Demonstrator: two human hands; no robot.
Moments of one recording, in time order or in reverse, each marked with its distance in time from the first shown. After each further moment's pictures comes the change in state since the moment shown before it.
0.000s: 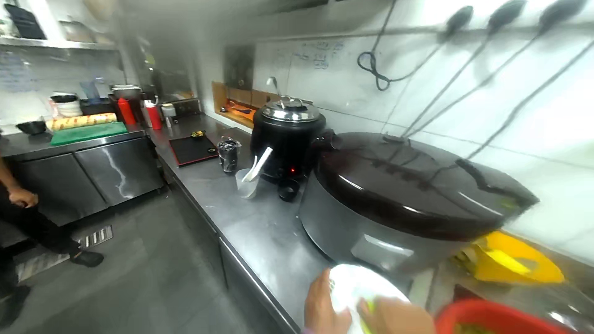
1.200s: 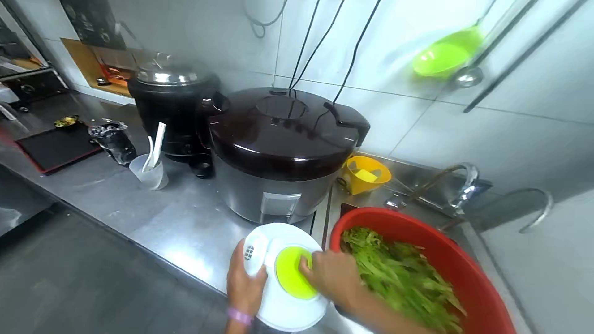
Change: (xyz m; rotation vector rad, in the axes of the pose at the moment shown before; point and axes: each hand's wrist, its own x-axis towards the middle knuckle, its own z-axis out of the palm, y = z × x) left_hand -0.004 -0.003 0.022 0.017 0.113 -0.023; right_hand -0.020 0.062 0.022 0.123 -0.016 0.132
